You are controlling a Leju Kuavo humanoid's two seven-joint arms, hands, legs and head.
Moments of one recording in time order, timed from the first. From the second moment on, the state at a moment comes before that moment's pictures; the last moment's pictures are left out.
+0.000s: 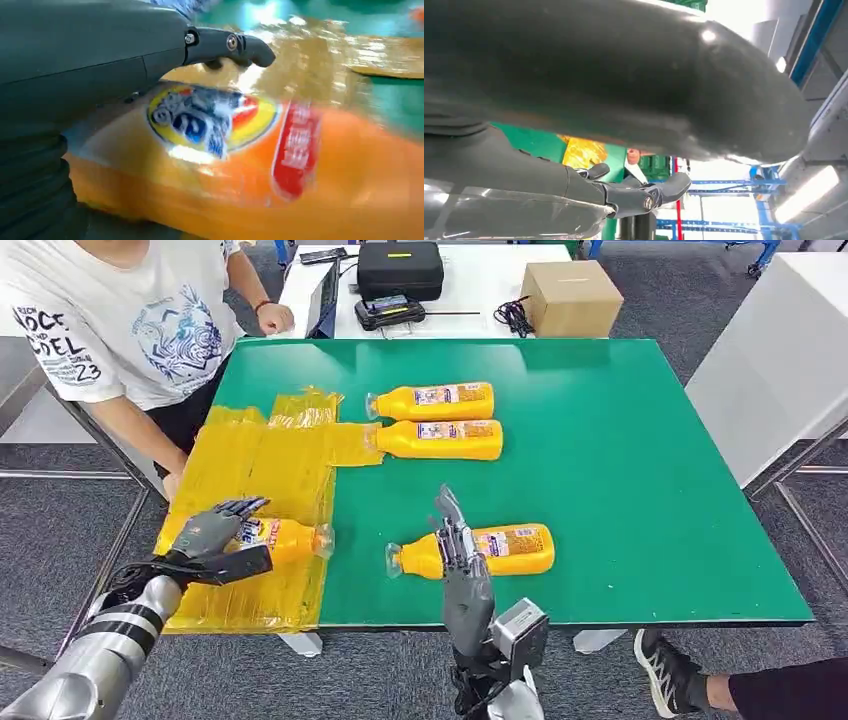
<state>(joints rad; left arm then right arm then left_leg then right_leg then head) -0.54 0.14 -0.10 -0.57 -1.06 0.07 -0.48 0.08 0.25 0.45 -1.58 0.00 0.06 -0.64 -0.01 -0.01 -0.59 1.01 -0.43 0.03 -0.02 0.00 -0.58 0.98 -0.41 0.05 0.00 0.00</state>
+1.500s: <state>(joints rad) -0.39 0.00 0.10 -0.83 -0.07 -0.34 -0.55 0.06 0.26 0.46 -1.47 0.01 0.02 -0.63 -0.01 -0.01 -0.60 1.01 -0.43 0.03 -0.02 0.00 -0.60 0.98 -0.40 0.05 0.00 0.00</state>
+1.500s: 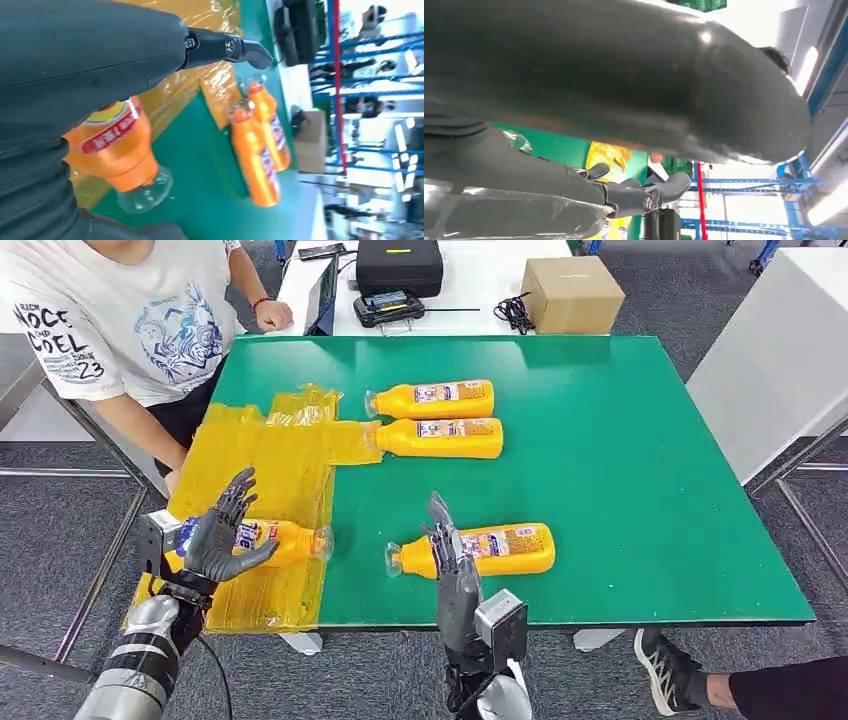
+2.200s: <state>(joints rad) -0.26 -0.16 0.14 -1.17 -0.07 0.29 -0.68 0.06 0.19 0.45 -1.48 0.30 -0.19 -0.48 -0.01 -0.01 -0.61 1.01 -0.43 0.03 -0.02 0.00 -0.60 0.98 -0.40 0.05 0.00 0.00</state>
